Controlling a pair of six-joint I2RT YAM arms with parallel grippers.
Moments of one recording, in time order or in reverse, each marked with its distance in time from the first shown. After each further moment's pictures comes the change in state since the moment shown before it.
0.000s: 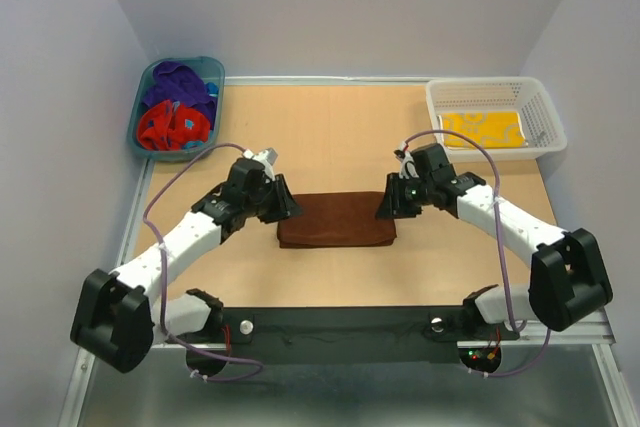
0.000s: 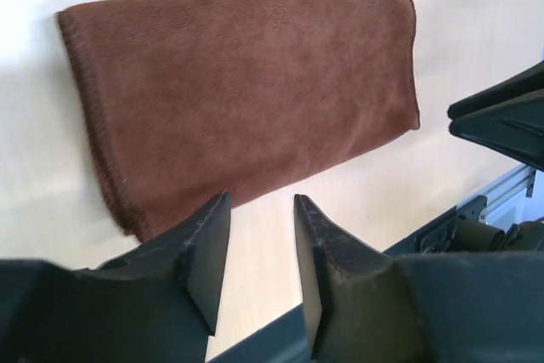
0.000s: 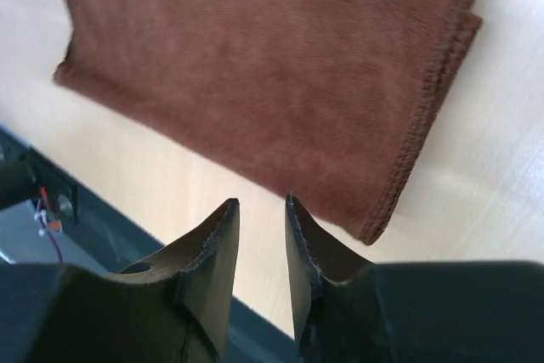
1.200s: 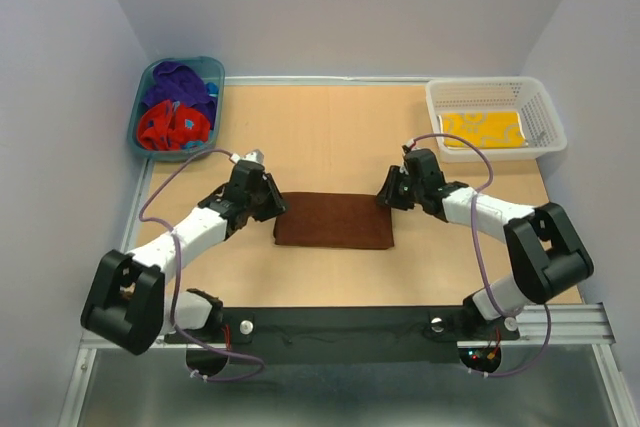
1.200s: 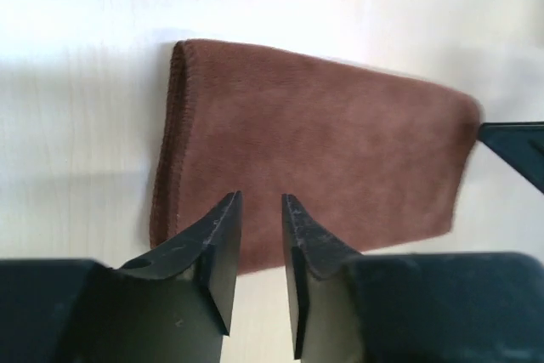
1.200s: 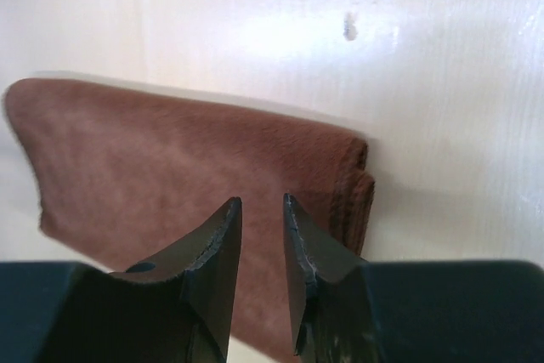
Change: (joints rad) left arm 0.031 0.094 -0.034 0.097 -0.184 -0.071; right arm 0.000 0.129 -0.132 0.439 0.253 0.210
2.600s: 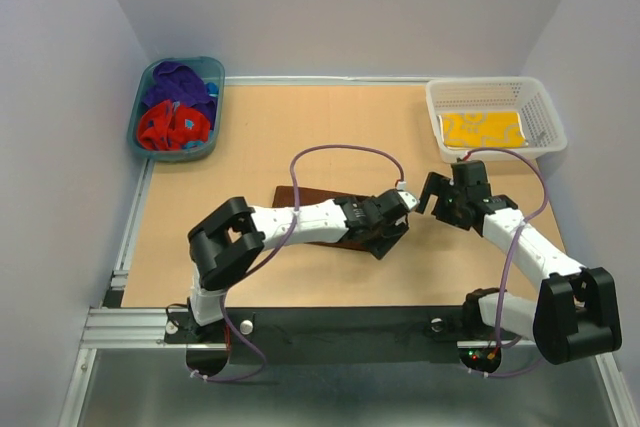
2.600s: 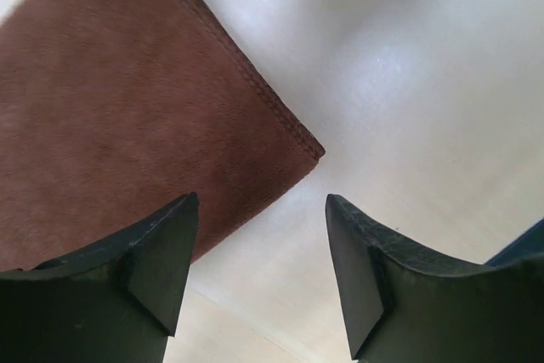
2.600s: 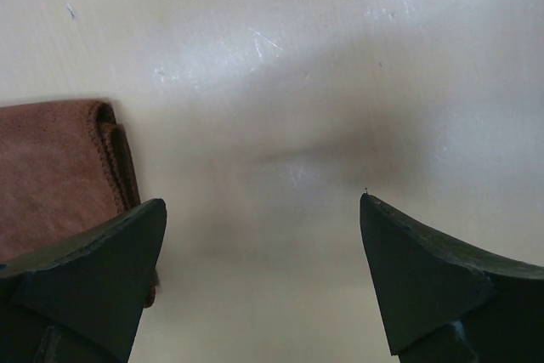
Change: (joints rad) left arm -0.700 0.638 0.642 -0.231 -0.220 0.472; right arm -0.253 -0.304 -0.111 -0.349 0.195 -0.100
